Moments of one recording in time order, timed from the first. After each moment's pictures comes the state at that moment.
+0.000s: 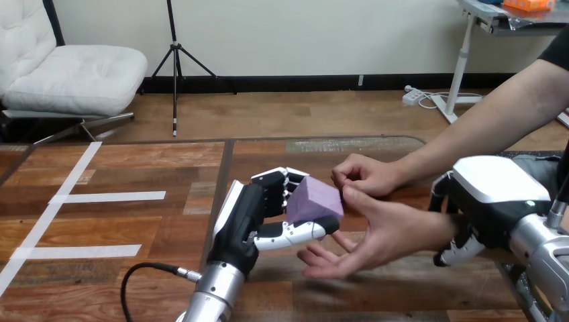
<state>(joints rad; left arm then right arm) -0.36 -0.01 -0.07 1.04 0.06 -0.89 -0.12 -0.09 -0.70 0.17 -0.18 -0.84 0.19 0.39</state>
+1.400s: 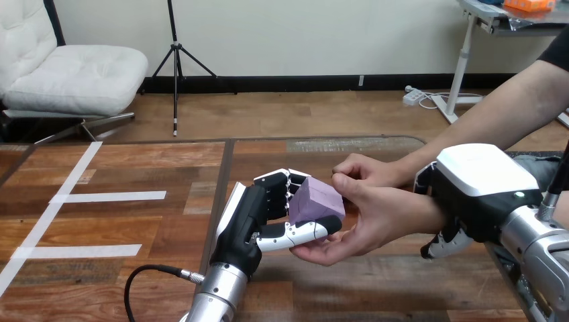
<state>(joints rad) -0.35 -0.03 -0.06 1.03 0.05 -0.86 -0.13 -0.09 -0.70 0.17 -0.27 -0.86 0.17 0.43</state>
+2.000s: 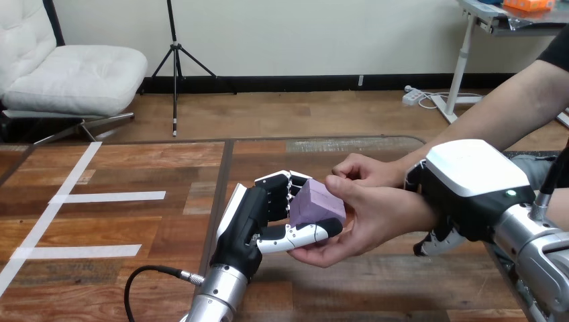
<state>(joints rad) -0.34 -0.03 -0.06 1.02 0.05 -0.86 -0.14 -0.09 -0.70 0.17 -0.28 -0.88 0.10 0.41</state>
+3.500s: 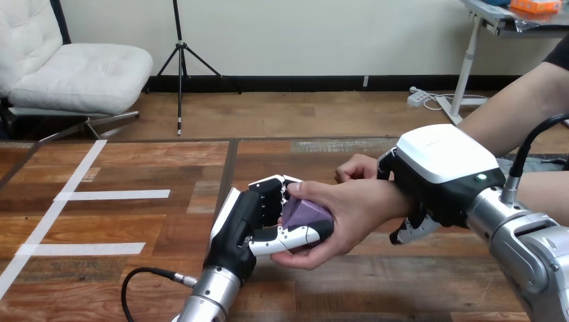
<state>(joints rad) -0.33 -0.02 -0.06 1.01 0.00 -0.80 -0.23 -0.20 -0.65 0.23 -0.23 -0.91 0.07 0.42</state>
